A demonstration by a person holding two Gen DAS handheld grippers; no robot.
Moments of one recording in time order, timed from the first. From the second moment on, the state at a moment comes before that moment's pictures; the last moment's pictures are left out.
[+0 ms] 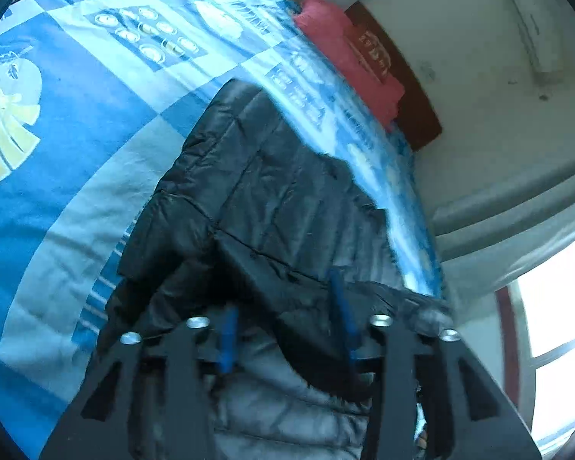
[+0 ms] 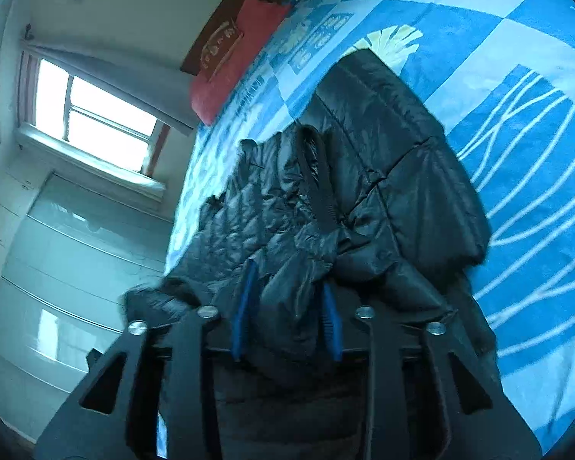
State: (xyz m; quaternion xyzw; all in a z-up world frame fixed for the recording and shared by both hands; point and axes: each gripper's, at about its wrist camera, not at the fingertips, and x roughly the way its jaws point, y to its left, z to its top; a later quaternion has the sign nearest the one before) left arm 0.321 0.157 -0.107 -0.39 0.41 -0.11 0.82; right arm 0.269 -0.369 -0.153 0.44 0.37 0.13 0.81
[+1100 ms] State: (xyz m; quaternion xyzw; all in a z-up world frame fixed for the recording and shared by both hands) left arm 0.375 0.102 -0.092 -0.07 0.42 -0.14 0.89; right arm 0.295 -0.335 -0.113 0.15 0.40 0.11 0.90
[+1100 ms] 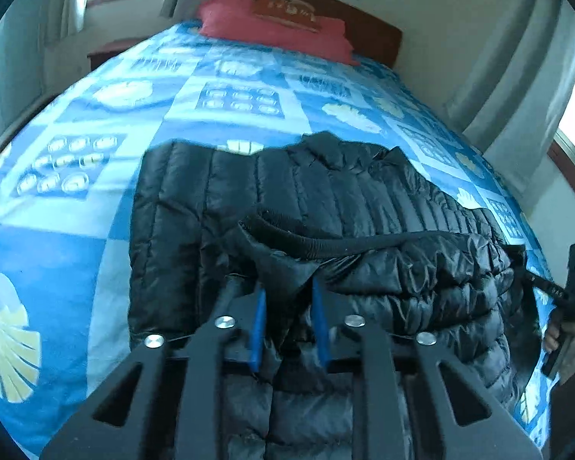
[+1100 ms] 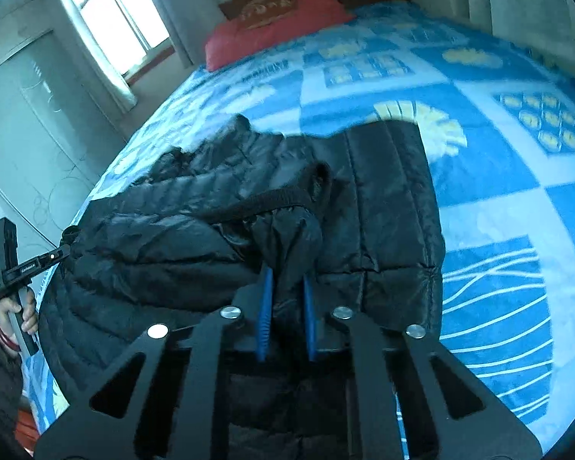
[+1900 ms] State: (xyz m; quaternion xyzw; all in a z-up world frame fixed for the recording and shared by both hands) left arm 0.536 0.080 -0.085 0.00 0.40 -0.01 0.92; right arm 0.483 -0.306 -0.113 0.06 0.40 0.01 0.92
